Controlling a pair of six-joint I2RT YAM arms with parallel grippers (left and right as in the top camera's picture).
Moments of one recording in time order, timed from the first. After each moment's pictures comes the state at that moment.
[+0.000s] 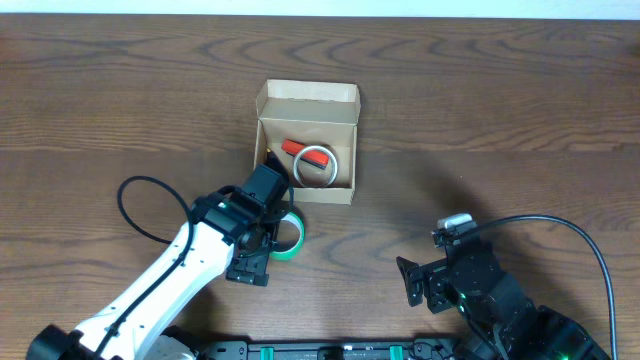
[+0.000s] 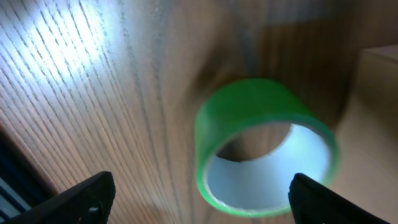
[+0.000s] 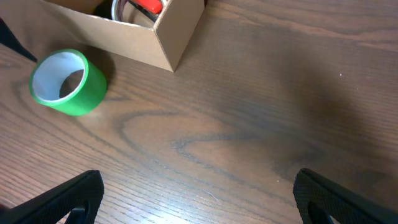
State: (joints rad) left arm -0.56 1.34 0.84 -0.87 0.13 -1.87; right arm 0.77 0.52 0.69 -0.99 0.24 0.41
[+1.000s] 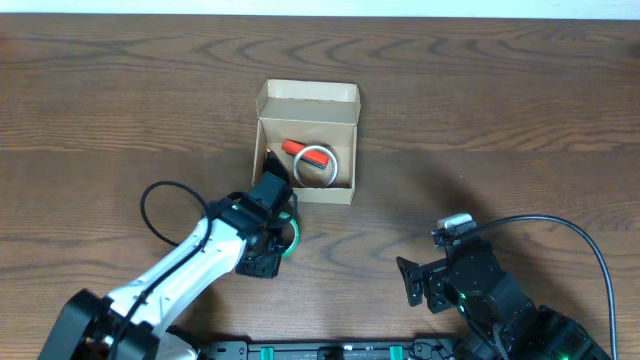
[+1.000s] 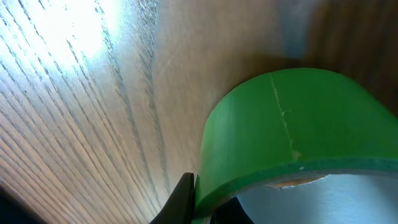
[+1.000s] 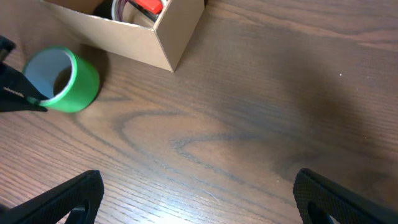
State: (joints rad) left arm -0.56 1.43 0.74 -0.69 0.21 -1.88; right arm 0.77 0.52 0.69 -0.99 0.24 0.41
